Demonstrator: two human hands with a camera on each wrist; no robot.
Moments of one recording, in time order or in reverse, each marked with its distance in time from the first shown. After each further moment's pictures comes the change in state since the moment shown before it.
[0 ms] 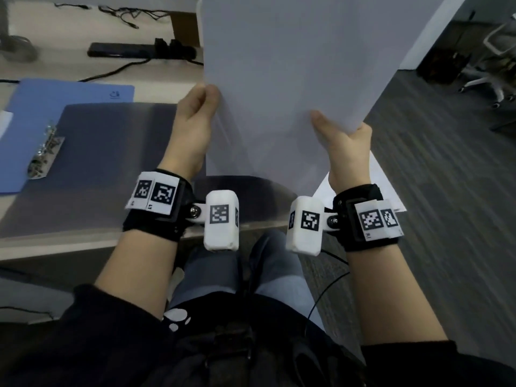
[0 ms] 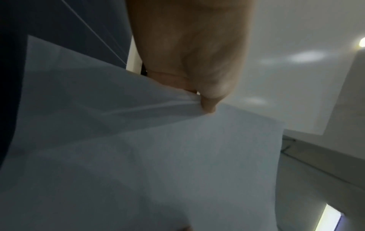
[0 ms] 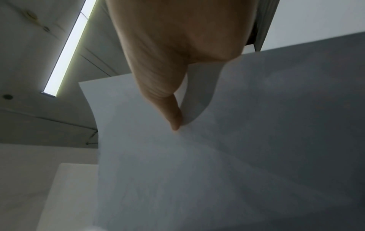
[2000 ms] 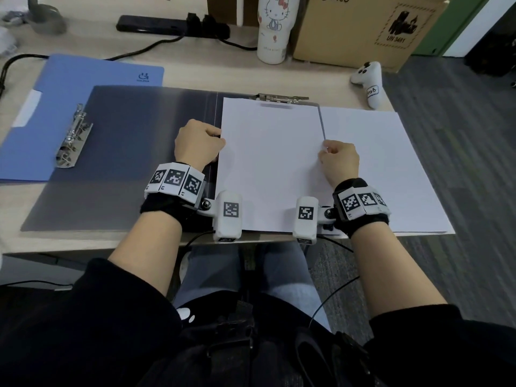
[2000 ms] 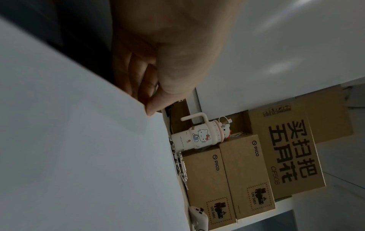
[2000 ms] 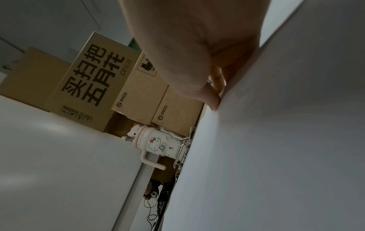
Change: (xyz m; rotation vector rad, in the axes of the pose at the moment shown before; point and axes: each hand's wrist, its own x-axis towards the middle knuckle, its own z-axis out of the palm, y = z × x) left_hand 0.042 -0.081 -0.062 0.658 0.145 -0.377; right_hand 0.049 0.097 0.028 -0.903 -0.086 0.305
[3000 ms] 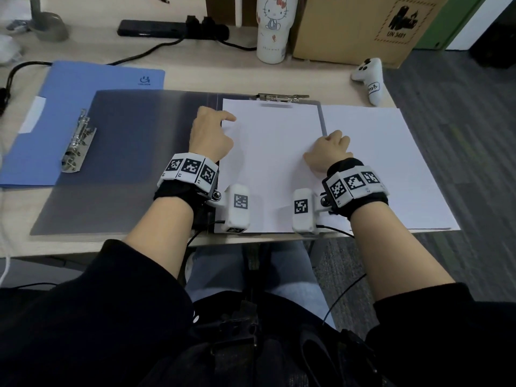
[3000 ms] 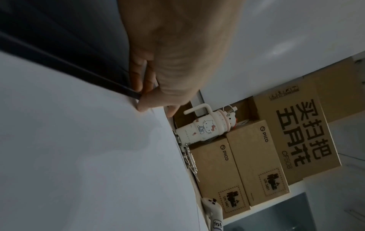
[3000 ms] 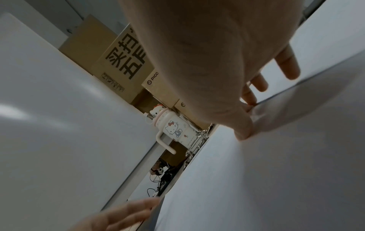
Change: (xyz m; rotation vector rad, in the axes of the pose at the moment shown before) left_hand 0.015 0.010 0.009 0.282 -0.066 0.210; right_hand 0.010 -0.025 0.015 -0.702 -0.217 0.013
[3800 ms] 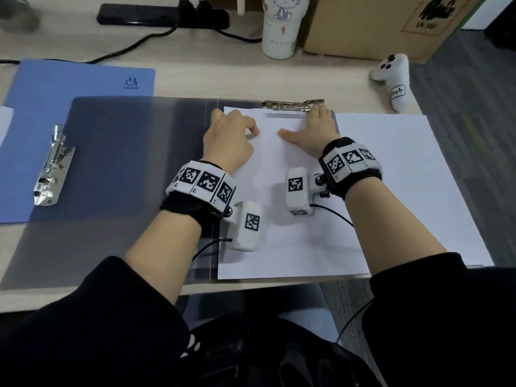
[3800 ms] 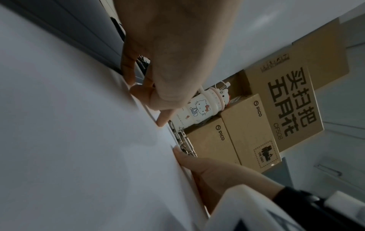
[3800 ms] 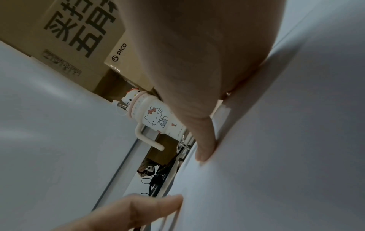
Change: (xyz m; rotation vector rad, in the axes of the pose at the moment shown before) left_hand 0.048 0.015 0.018 0.179 -0.143 0.114; right_hand 0.075 -0.052 -0.010 0.186 -0.042 -0.160
